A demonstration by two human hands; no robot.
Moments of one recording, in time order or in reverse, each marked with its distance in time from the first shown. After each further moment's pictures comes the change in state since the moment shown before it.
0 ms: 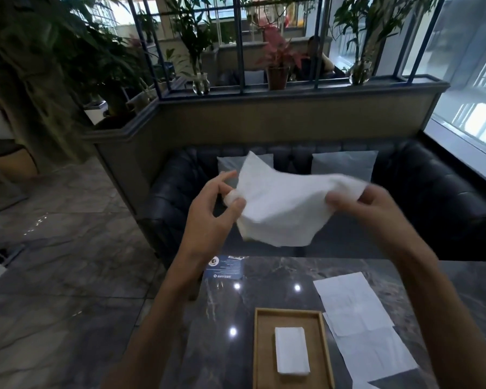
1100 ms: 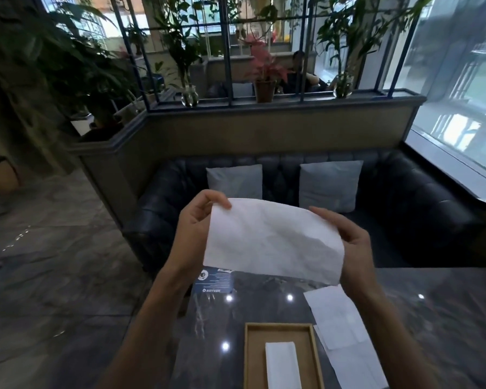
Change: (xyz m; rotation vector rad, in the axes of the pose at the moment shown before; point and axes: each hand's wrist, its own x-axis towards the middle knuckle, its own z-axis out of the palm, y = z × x) left_hand 0.006 0.013 0.008 -0.352 -0.089 -0.101; right_hand -0.019 0.038 0.025 -0.031 0.254 -0.215
